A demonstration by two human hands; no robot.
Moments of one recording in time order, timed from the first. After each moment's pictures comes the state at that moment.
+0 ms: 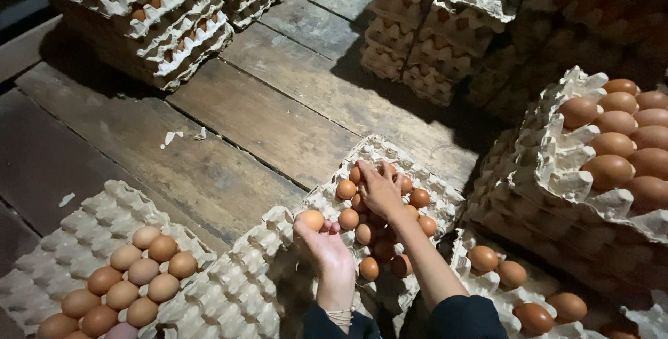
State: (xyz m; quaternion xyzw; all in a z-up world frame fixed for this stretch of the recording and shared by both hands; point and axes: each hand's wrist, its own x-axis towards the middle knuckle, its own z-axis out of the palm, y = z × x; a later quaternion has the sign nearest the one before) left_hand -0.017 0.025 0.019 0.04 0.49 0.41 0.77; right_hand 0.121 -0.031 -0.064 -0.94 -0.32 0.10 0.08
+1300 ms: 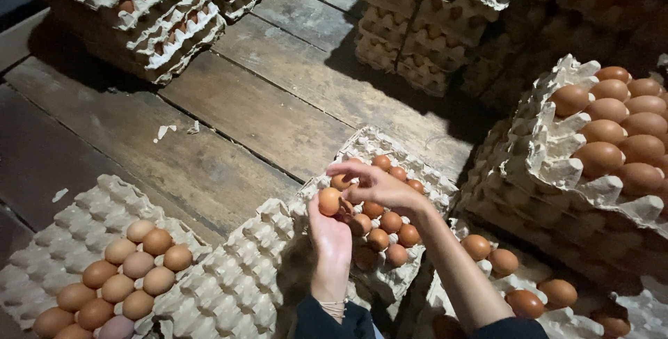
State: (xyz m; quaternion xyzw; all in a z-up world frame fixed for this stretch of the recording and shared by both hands) left_hand -0.007 0.020 0.003 -0.04 0.42 0.26 0.87; right_hand 0.080 -0.051 0.065 -0.67 -0.39 0.38 0.50
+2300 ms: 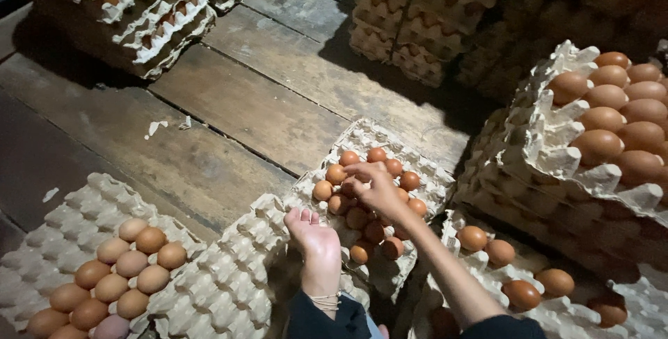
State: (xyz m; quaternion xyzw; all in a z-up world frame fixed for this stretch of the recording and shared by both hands) left_hand -0.012 0.029 -0.045 -0.01 0.55 0.35 0.76; right_hand 0.105 -0.066 -0.061 -0.81 -0.39 0.10 0.43
